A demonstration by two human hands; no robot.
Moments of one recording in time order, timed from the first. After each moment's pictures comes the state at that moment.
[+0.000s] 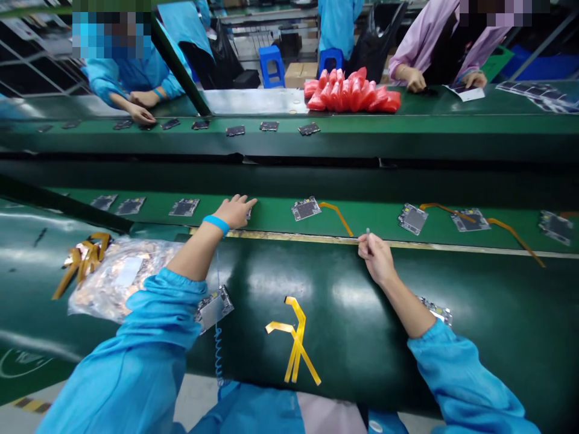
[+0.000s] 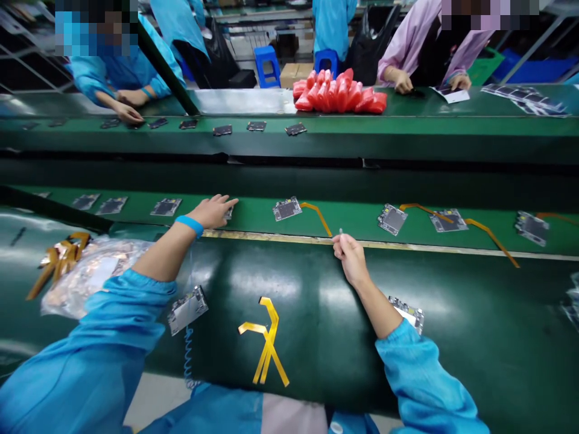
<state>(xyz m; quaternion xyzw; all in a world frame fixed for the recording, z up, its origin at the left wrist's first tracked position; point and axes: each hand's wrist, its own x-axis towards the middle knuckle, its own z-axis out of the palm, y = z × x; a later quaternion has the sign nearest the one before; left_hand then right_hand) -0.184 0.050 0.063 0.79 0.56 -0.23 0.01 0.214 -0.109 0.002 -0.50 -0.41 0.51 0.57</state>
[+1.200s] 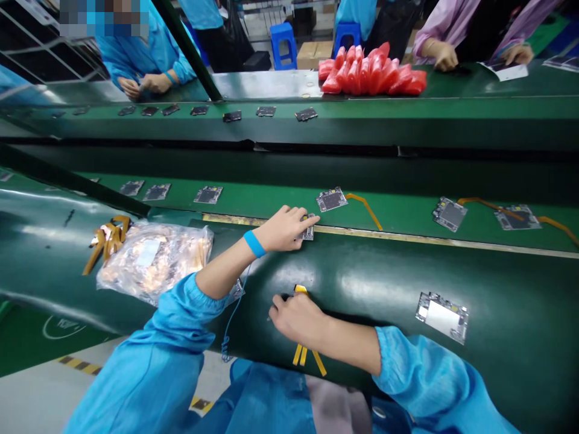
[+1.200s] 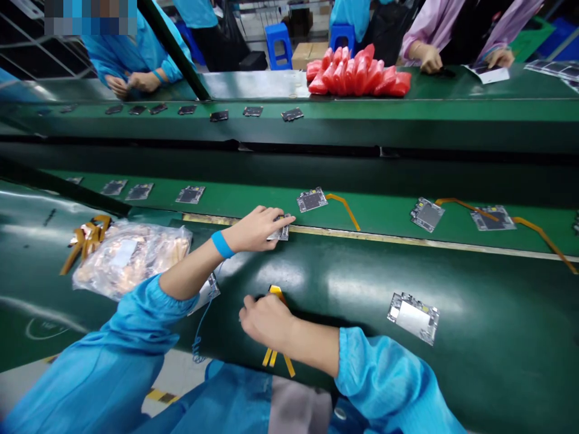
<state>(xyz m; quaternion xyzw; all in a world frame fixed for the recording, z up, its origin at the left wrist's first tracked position) -0.085 -0.041 0.081 0.95 0.31 -0.09 -0.02 0.034 -0.214 0.040 -0.24 -0.95 0.17 -0.03</state>
